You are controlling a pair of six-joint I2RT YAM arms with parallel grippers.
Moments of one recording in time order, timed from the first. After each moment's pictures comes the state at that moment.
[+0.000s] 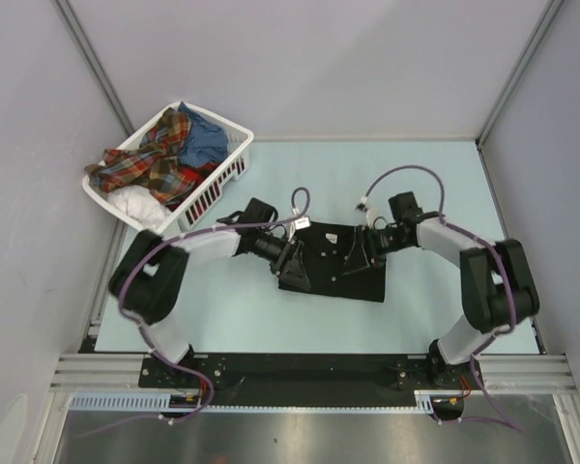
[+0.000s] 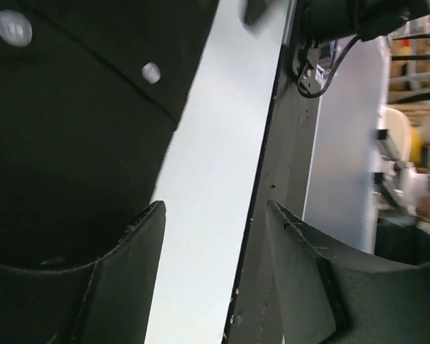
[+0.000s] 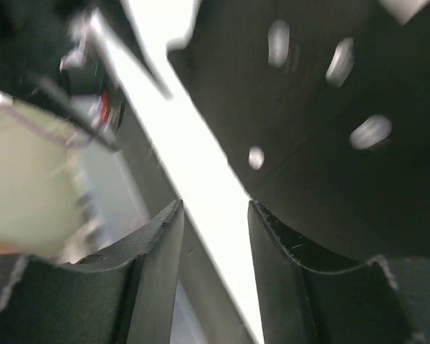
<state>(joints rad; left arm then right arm) -0.53 1.67 0.97 -0.31 1.04 0.01 0.22 1.59 0.96 -0.49 -0.98 0.03</state>
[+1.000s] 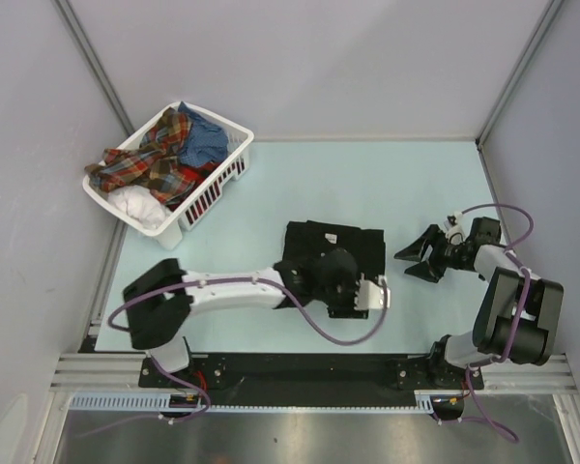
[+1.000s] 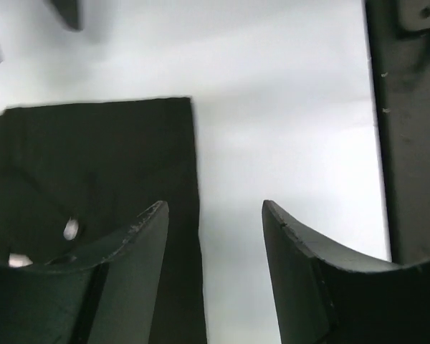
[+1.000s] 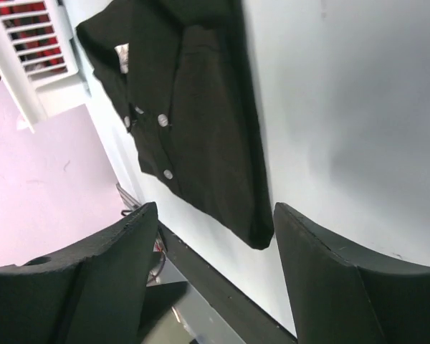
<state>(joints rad) -1.16 1.65 1.09 -0.16 0.24 0.49 -0.33 1.42 0.68 -0.43 -0.91 0.33</state>
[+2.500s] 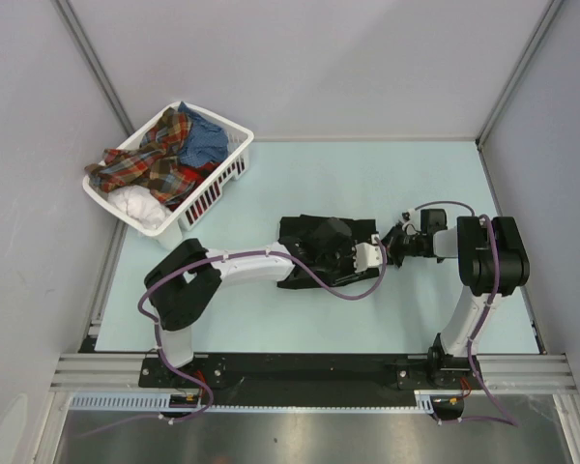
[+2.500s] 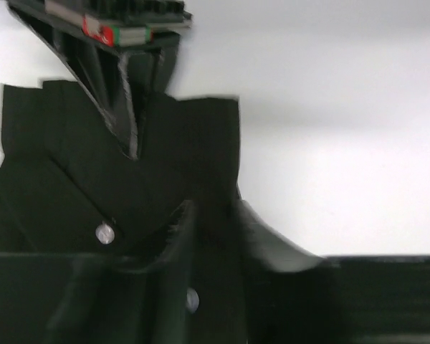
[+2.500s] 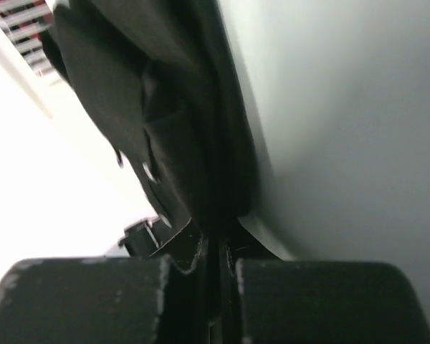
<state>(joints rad) -1.01 1.85 1.21 -0.07 0.28 0.46 -0.02 1.88 0.73 0.12 -0.95 0.75</state>
